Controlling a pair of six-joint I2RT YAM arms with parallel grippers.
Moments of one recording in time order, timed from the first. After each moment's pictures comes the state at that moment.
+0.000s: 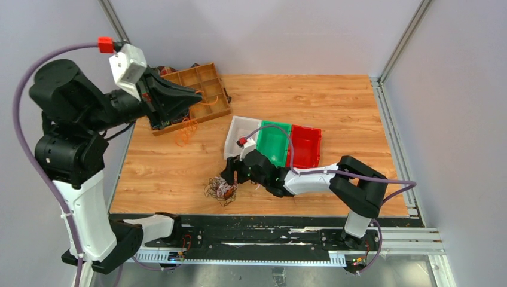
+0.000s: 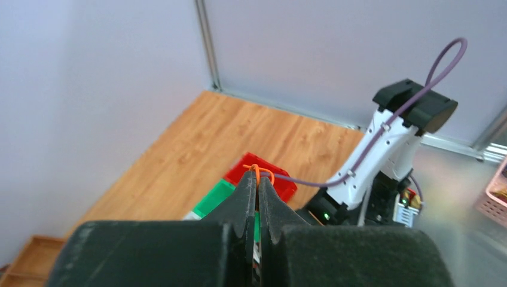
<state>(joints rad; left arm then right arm) -0.21 1.19 2.17 -0.98 0.94 0.04 1.10 1.74 0.89 0.45 0.12 0.55</state>
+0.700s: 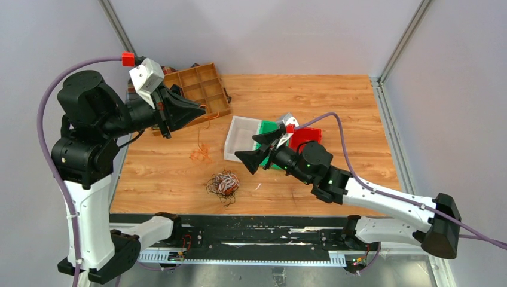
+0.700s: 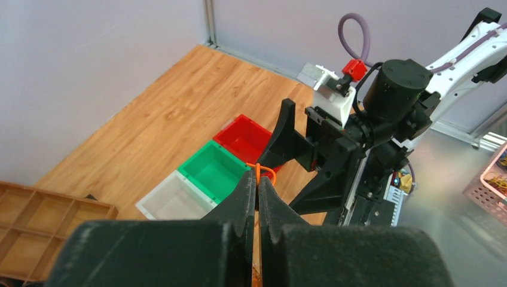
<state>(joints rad) -0.21 1.11 1.97 -0.98 0.88 0.06 1.10 1.10 0.82 0.35 0.12 0.29</state>
